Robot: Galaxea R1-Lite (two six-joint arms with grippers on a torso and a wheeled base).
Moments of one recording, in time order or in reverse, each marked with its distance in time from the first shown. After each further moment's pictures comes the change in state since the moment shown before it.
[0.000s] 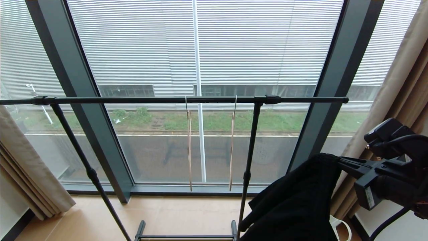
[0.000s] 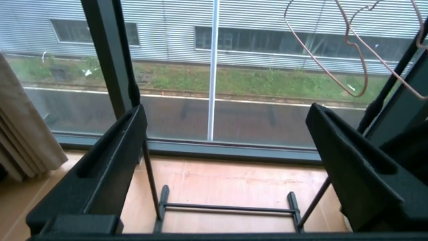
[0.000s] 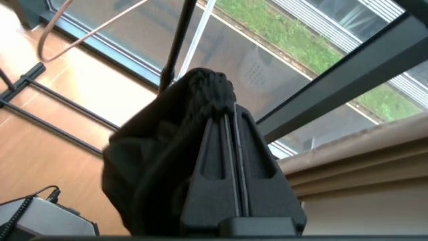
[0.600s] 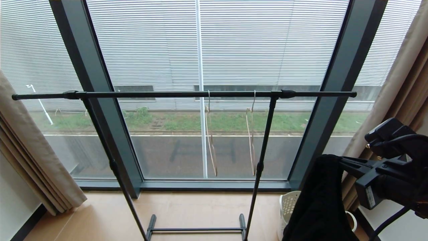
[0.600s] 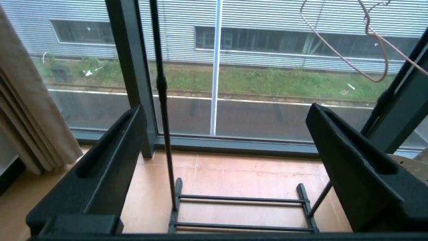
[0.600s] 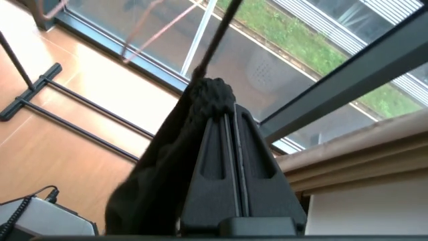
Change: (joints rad) left arm 0.000 0.000 0.000 0.002 0.000 0.000; right arm -0.001 0.000 0.001 0.000 0.000 0.000
